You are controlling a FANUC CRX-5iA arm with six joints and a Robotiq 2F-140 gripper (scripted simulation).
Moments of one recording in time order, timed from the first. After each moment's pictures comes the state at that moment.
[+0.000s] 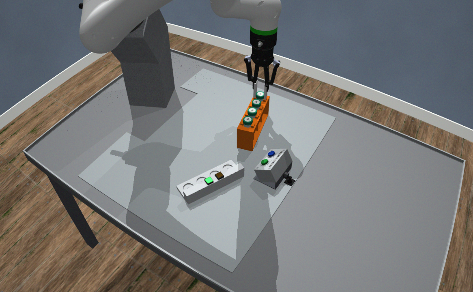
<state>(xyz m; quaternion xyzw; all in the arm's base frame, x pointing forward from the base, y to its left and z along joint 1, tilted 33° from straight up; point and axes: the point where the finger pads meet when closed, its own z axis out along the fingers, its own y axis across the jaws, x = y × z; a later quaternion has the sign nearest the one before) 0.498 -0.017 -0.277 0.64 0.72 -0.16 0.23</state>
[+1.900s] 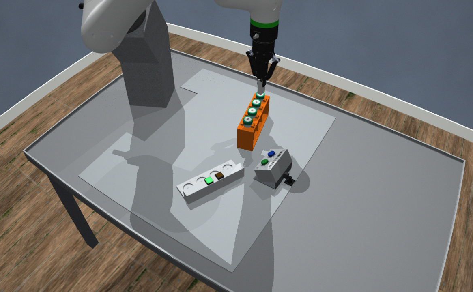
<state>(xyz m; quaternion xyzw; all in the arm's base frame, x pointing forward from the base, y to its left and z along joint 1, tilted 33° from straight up) 0.503 -0.021 -0.220 0.74 0.61 -0.12 0.26</state>
